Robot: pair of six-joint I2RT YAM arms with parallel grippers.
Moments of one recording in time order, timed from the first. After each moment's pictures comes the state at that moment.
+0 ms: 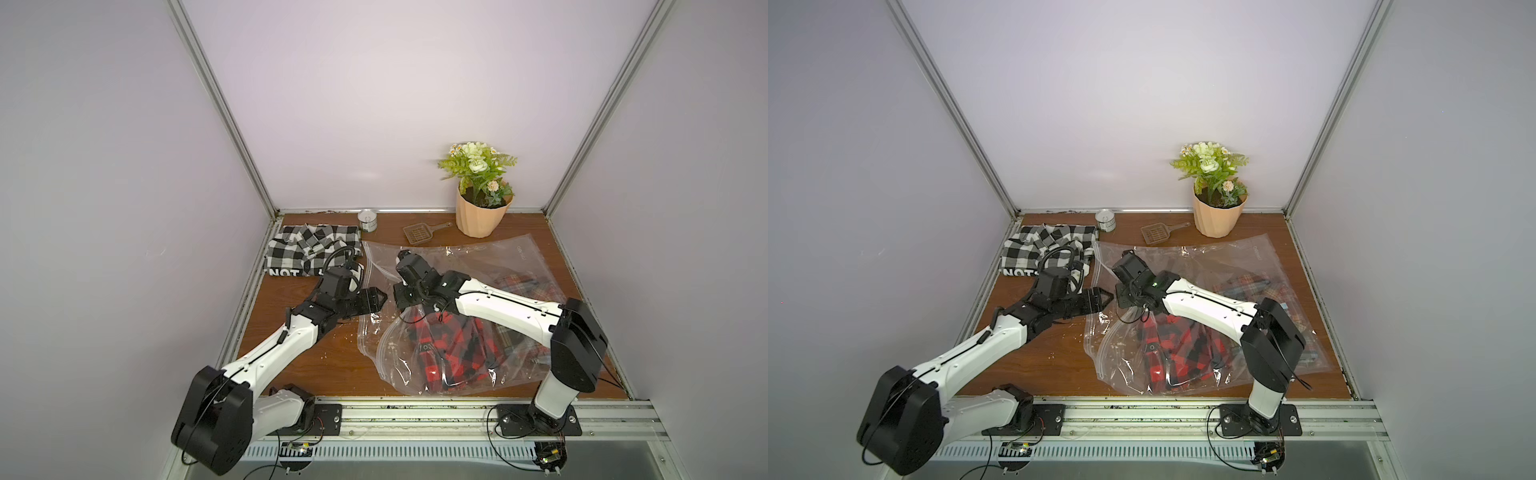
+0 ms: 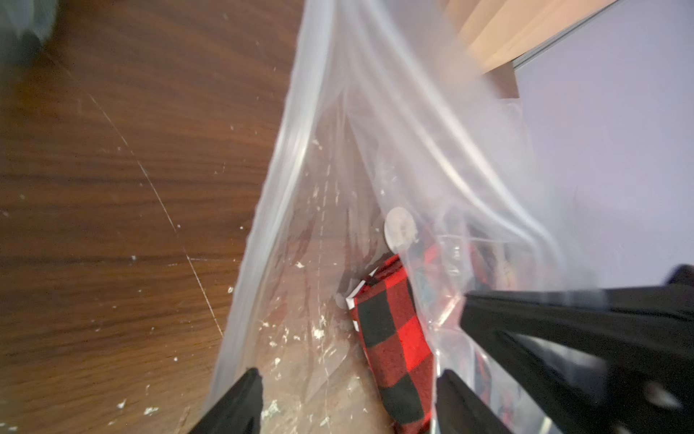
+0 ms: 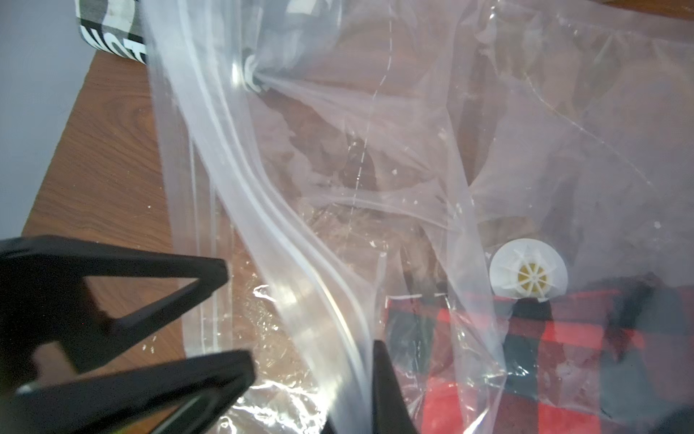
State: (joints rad) left arm -0.42 1.22 0.64 -0.15 0.34 -0.61; right arm 0.96 1.72 1.37 -0.47 0.21 0.51
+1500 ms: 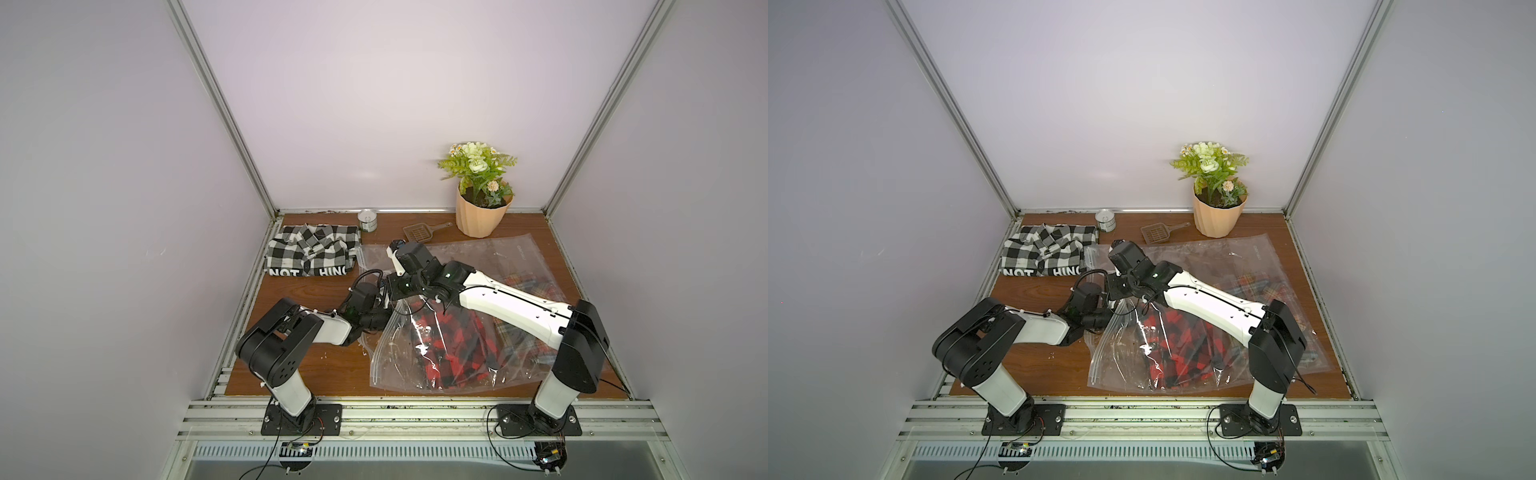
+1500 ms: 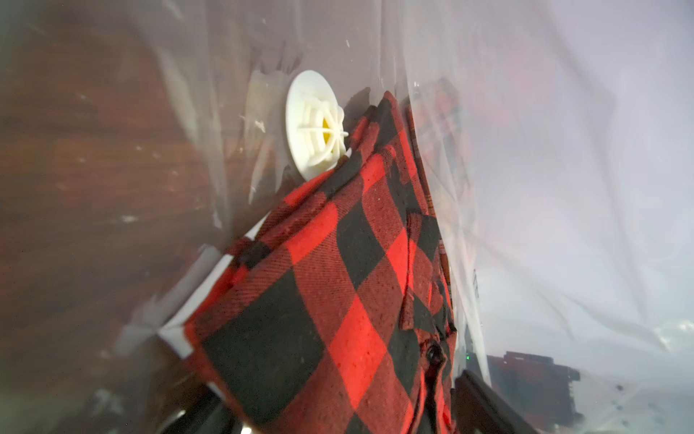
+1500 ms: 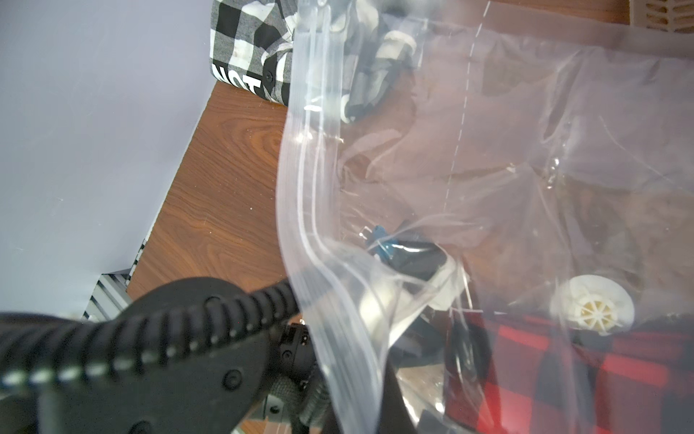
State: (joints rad) left arm -0.57 1.69 0.53 0.57 0.66 -0.80; right arm 0.96 1.72 1.50 -0.50 0.06 0.50
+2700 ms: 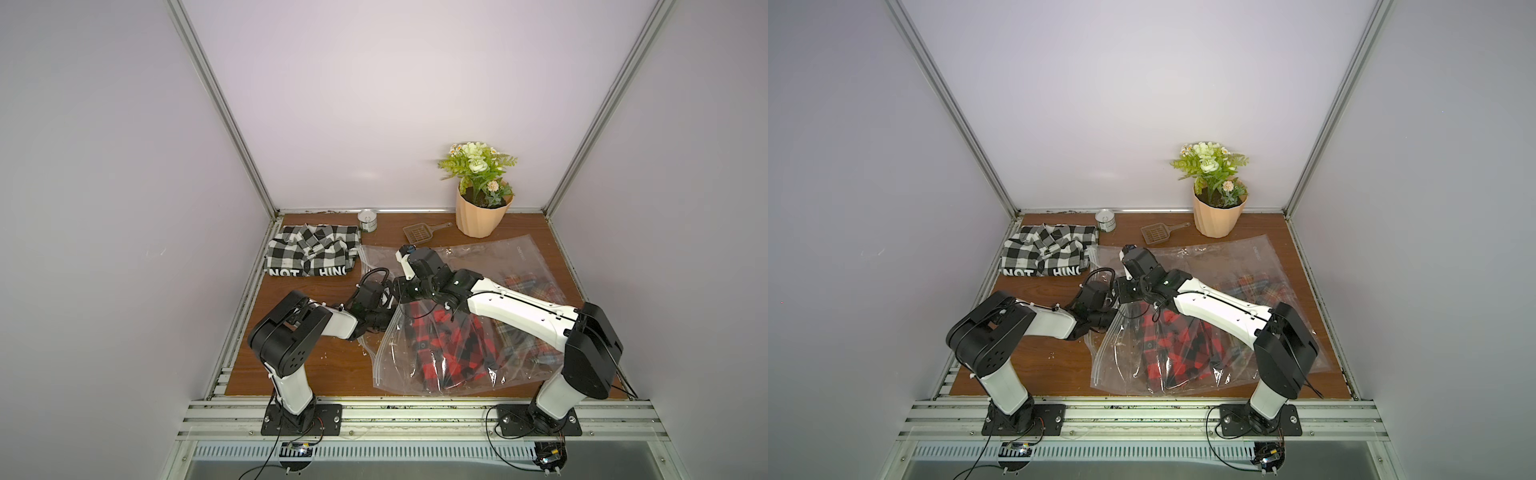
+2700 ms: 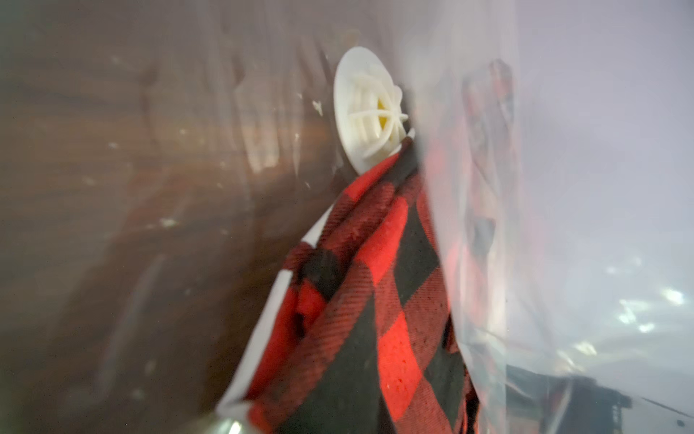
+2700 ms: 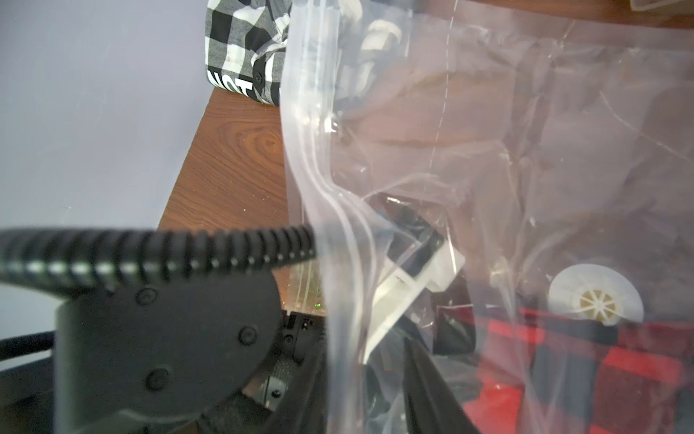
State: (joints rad) left arm -0.56 1.75 0.60 0.43 0.62 -0.75; right arm 0.90 1.64 1.29 -0.34 0.00 0.55
